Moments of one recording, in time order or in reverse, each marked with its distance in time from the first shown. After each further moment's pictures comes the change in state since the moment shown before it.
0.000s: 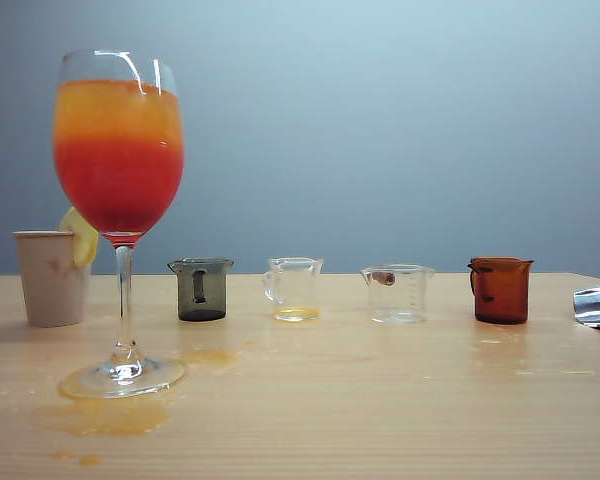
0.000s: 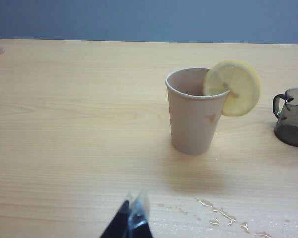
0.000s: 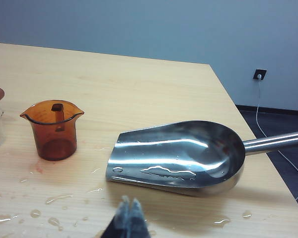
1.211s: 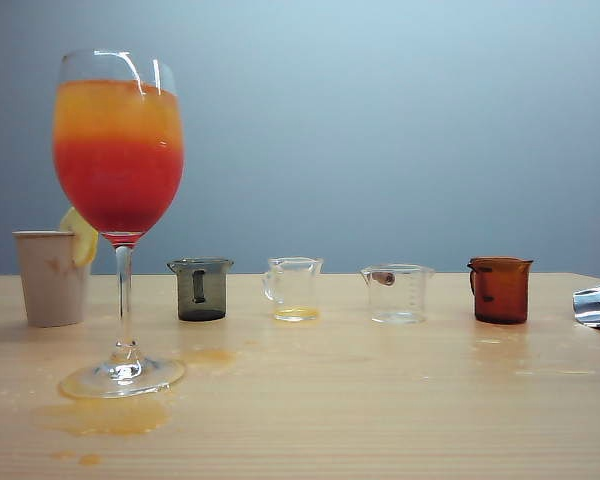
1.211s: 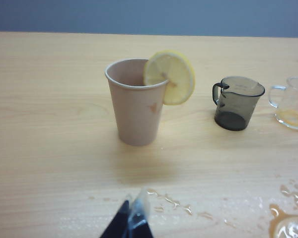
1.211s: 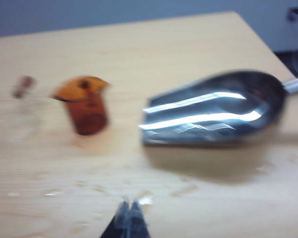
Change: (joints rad) left arm 0.000 0.001 -0.001 -0.021 0.187 -0.021; right arm 0.138 0.003 0.060 -0.198 0.090 0.237
